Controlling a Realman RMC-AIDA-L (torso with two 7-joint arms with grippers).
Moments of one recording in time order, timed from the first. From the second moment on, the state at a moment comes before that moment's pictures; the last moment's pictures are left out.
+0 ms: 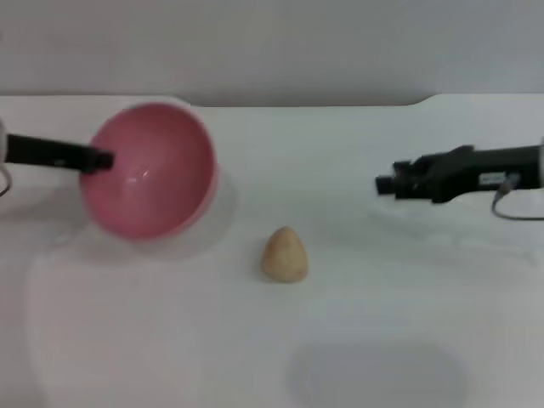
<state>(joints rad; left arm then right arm) -0.52 -1.96 1.07 1.04 2.30 1.22 -2.40 0.59 2.06 -0.92 -0.86 -2.09 -1.37 1.93</state>
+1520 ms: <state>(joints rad) -0.49 -2.06 1.06 1.40 2.68 1.57 -2.56 0.86 2.09 -1.59 -0.48 -1.84 -1.01 1.92</state>
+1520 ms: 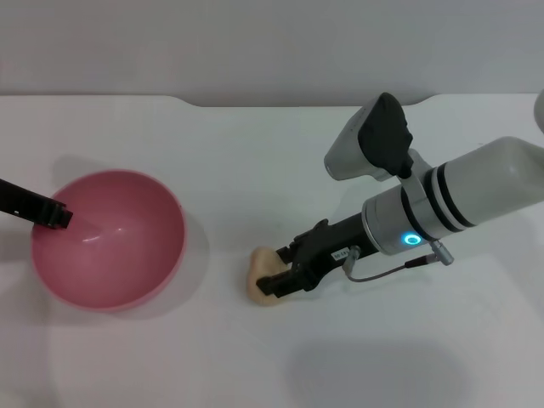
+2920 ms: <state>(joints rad) -0.74 -2.07 1.39 1.14 2.54 1.49 -2.59 0.55 2.07 -1.20 -1.07 -1.84 -1.53 1.81</state>
